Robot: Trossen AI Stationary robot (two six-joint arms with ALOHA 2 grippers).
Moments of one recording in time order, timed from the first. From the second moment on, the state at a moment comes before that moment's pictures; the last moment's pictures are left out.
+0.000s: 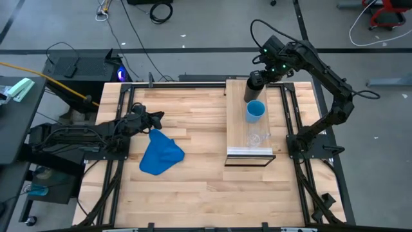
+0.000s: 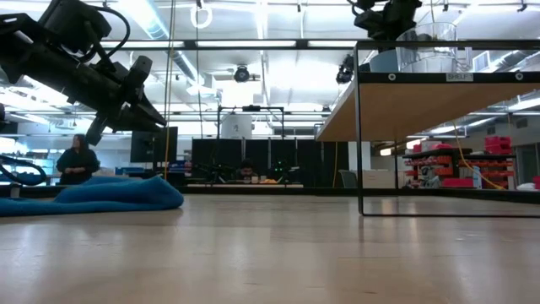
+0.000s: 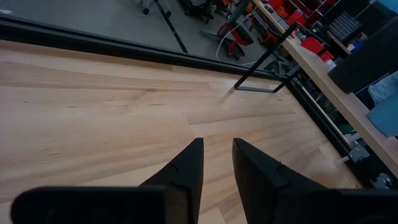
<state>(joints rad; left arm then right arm) 0.20 0.67 0.17 0.12 -0.54 -0.85 -0.72 1.49 1.81 -1.53 0.00 0.53</state>
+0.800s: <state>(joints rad) 0.20 0.67 0.17 0.12 -0.54 -0.85 -0.59 1.43 2.29 -1.36 -0.05 0.51</state>
